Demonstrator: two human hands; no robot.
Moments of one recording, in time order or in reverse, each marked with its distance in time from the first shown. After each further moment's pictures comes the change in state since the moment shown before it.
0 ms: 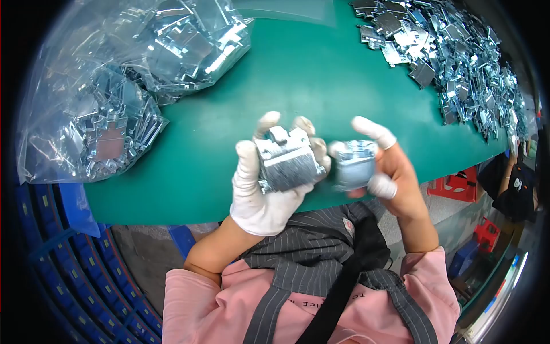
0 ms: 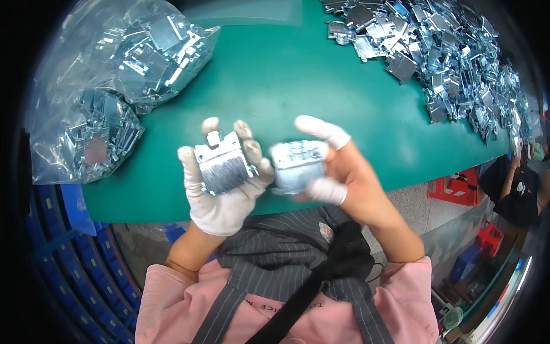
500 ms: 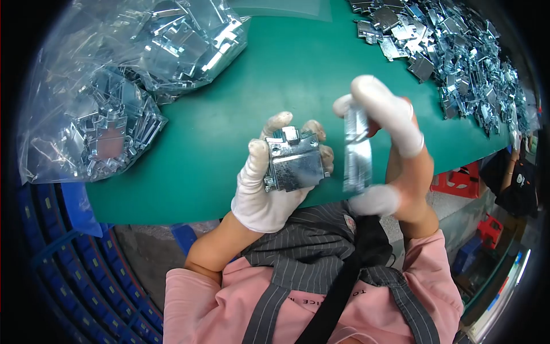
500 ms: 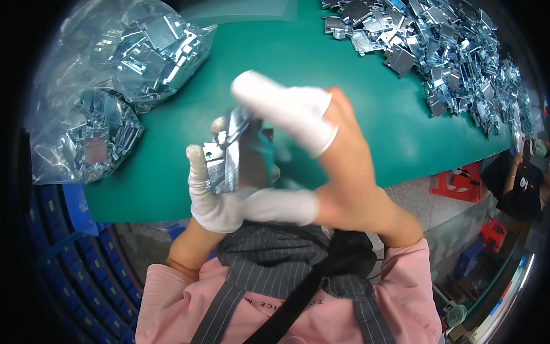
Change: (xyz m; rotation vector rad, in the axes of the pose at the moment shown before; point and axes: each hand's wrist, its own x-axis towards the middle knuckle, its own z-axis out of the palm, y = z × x) left_hand -0.002 -0.001 0.008 0.268 0.102 -0.045; right_hand 0.021 -0.030 0.022 -1.033 0.024 -0.748
